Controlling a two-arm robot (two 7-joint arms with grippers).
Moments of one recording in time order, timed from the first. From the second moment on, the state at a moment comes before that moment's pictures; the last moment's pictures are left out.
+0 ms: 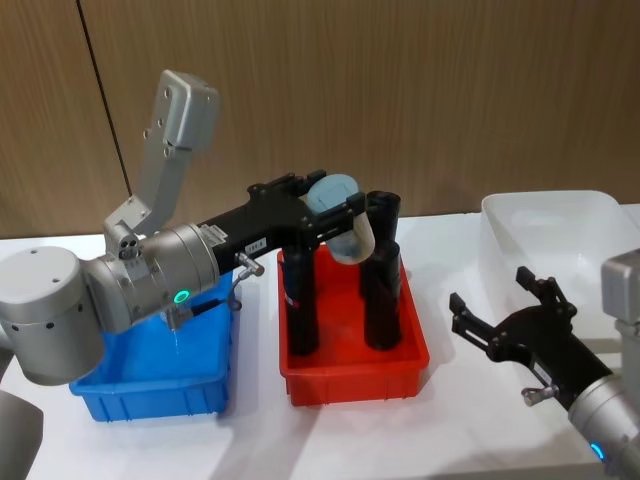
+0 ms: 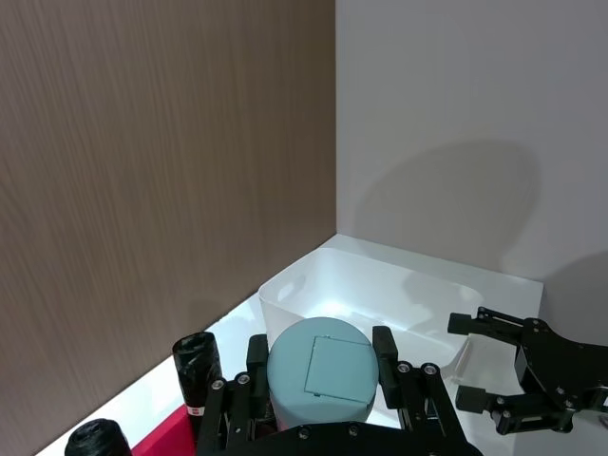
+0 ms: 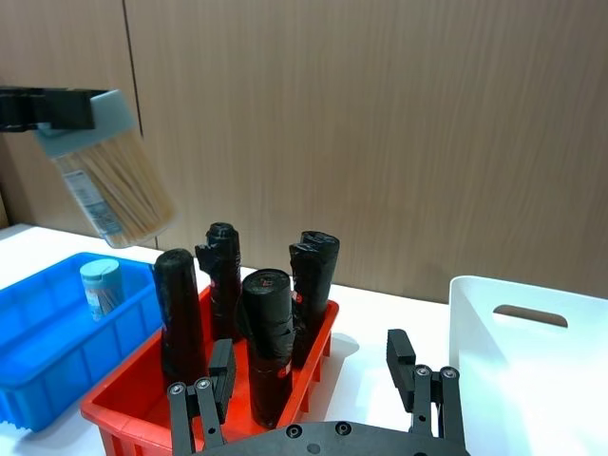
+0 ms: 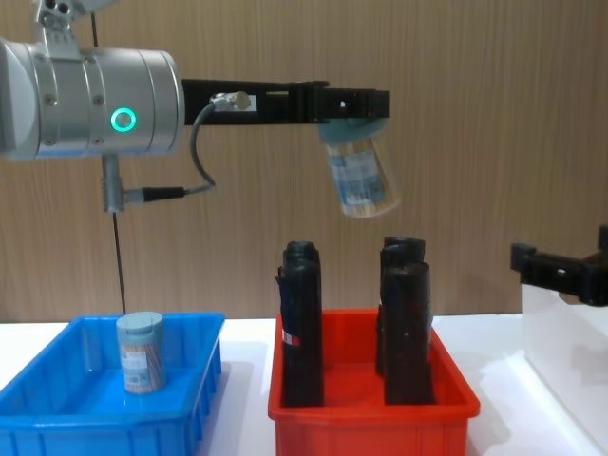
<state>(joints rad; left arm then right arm) -0.54 0.30 0.33 -1.51 -0.45 0.35 -0.60 -0.01 0.33 -0.23 -1.77 0.25 0.05 0.08</state>
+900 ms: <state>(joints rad) -0.55 0.30 0.33 -1.51 -0.45 0.35 -0.61 0.11 0.28 -0.27 -1.76 0.04 0.15 0.22</state>
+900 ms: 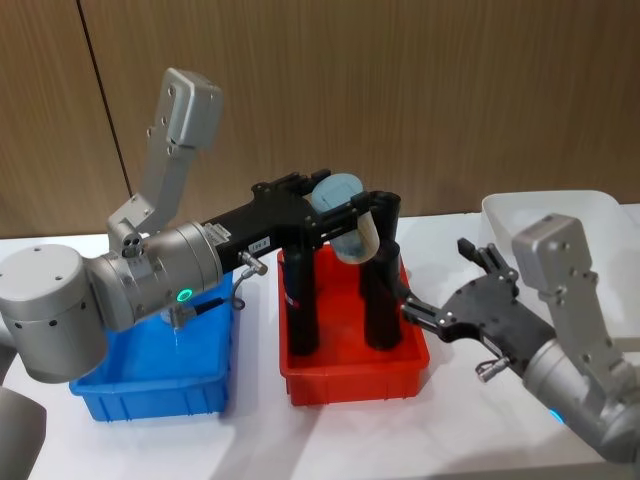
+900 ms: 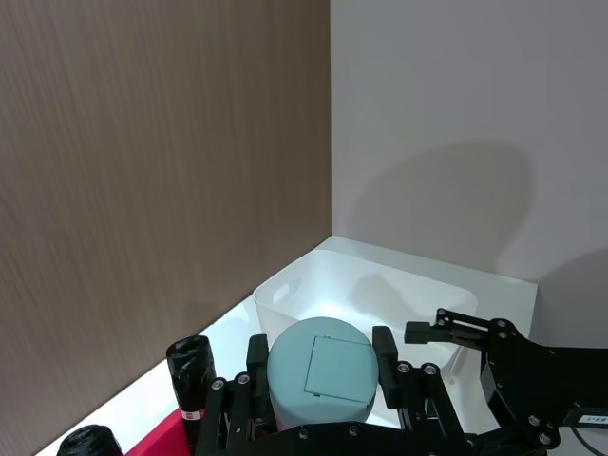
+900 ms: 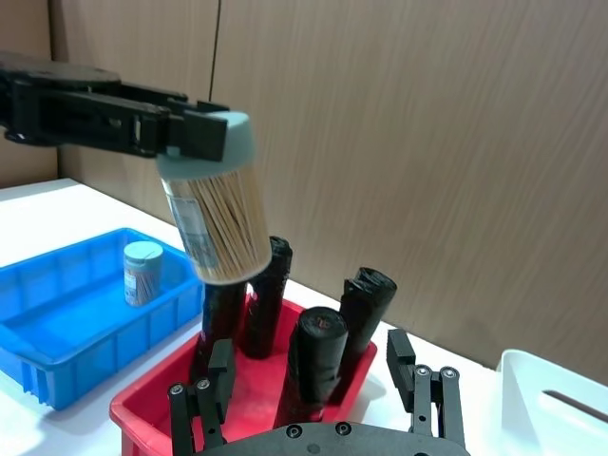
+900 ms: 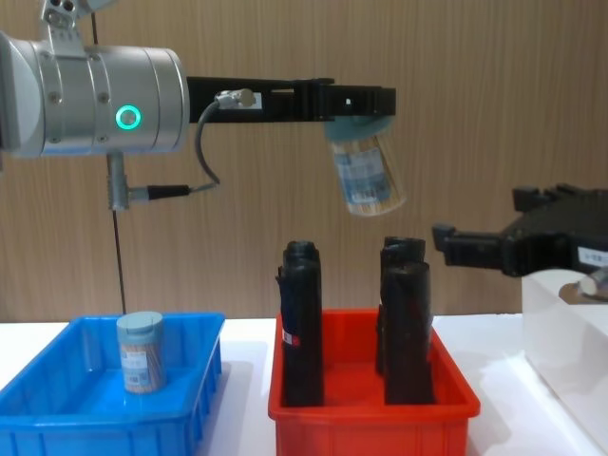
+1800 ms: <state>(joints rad) -0.55 0.30 0.33 -1.51 -0.45 0.35 -0.61 0.21 0.22 -0.30 -1.71 0.04 0.19 0.33</state>
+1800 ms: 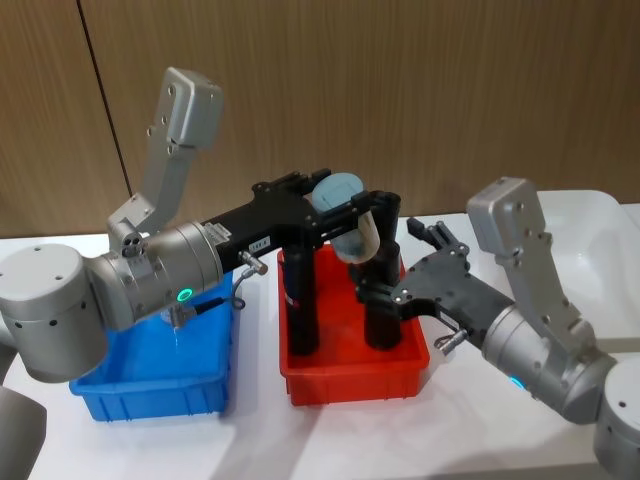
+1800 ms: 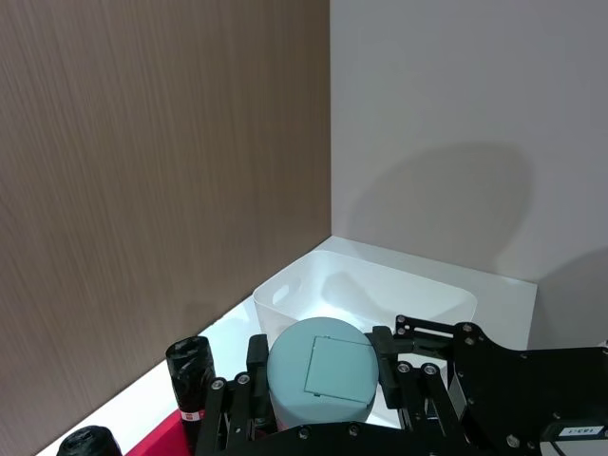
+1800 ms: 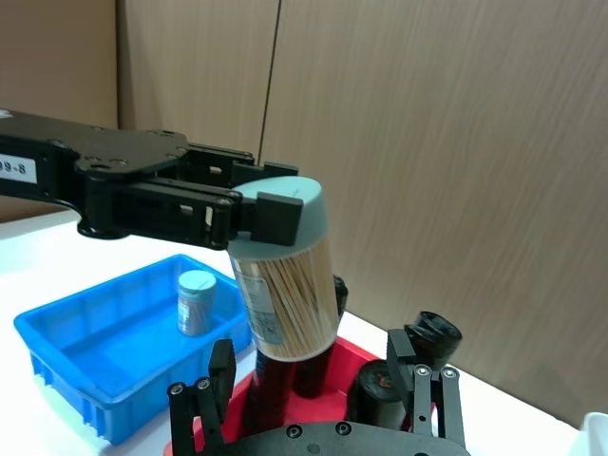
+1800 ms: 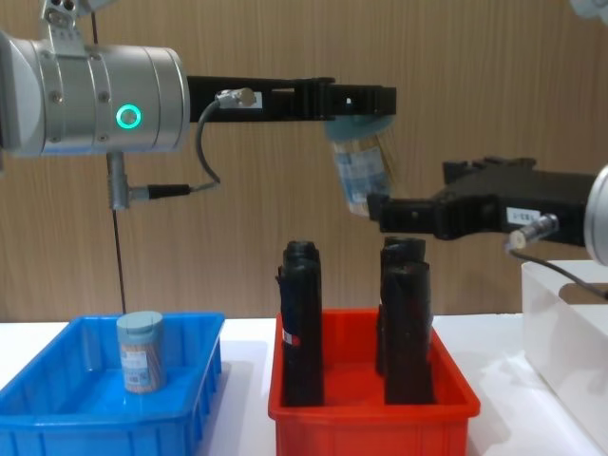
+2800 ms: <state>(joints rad) -0.55 0.30 0.33 -1.51 -0.45 0.35 -0.61 0.30 0.17 -0.32 -1.62 0.04 0.20 0.39</state>
